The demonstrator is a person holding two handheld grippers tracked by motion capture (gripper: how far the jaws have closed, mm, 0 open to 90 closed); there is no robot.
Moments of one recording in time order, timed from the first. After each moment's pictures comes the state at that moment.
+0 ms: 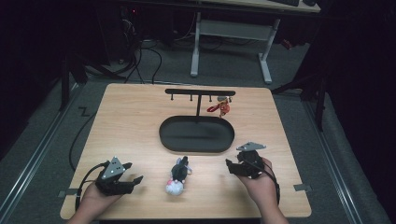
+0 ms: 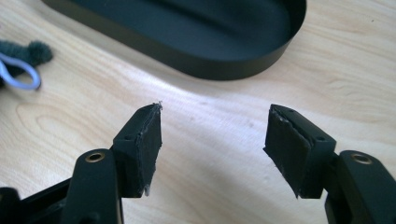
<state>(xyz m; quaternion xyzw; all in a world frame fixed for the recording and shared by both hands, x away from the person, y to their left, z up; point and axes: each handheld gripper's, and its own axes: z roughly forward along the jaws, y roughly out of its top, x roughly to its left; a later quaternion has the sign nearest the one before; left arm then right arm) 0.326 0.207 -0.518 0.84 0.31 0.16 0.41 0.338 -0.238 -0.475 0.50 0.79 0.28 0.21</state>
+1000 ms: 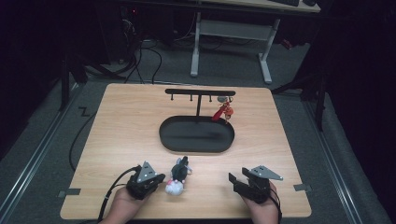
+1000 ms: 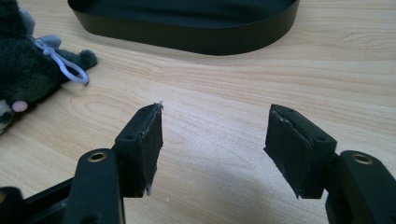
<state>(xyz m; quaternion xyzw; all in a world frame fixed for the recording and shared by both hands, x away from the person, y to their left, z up) 0.313 0.105 -0.523 0.86 0.30 0.13 0.39 0.277 -0.257 -0.511 0.53 0.72 0.40 0.20</state>
